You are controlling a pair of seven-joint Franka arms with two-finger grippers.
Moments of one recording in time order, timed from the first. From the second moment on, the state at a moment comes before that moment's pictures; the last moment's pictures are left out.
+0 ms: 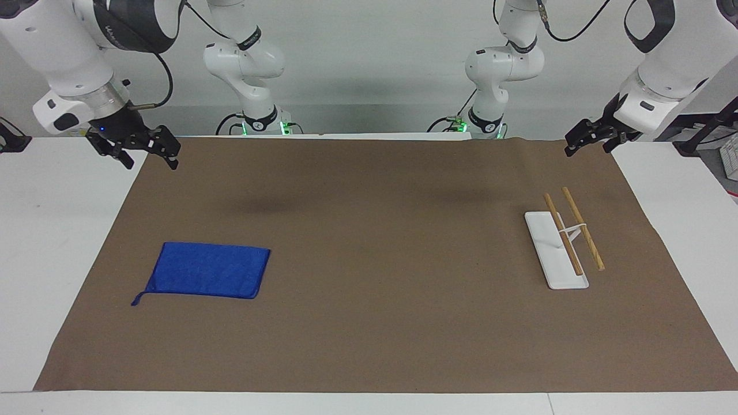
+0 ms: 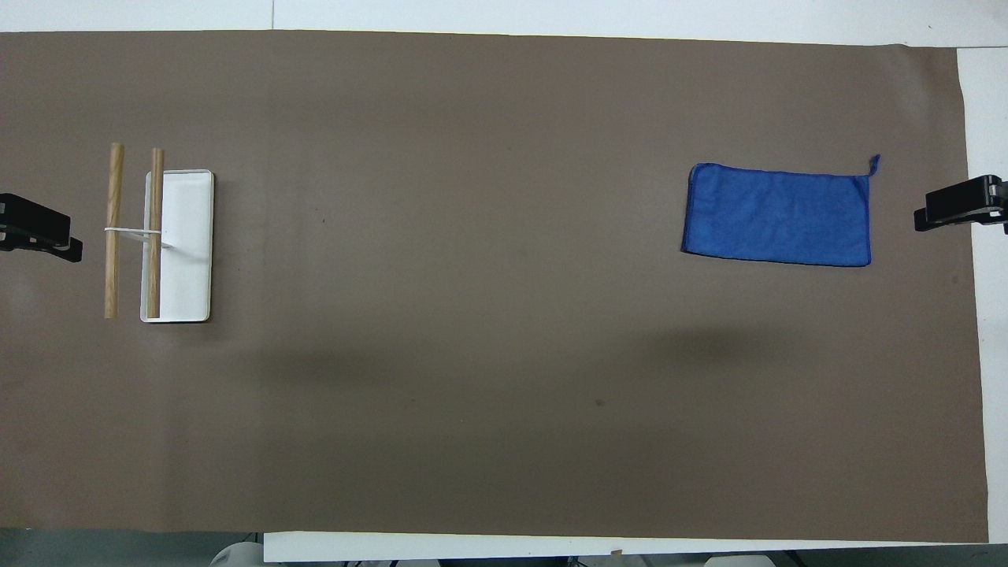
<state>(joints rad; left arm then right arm) -0.01 -0.04 -0.05 -1.62 -0.02 1.42 -0.07 -0.05 -0.02 -0.09 -1.65 0.02 1.59 -0.09</state>
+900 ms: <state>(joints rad) -0.01 -0.04 -0.05 -1.62 -0.02 1.42 -0.07 -0.05 0.02 -0.10 -1.80 0.02 1.80 -0.09</state>
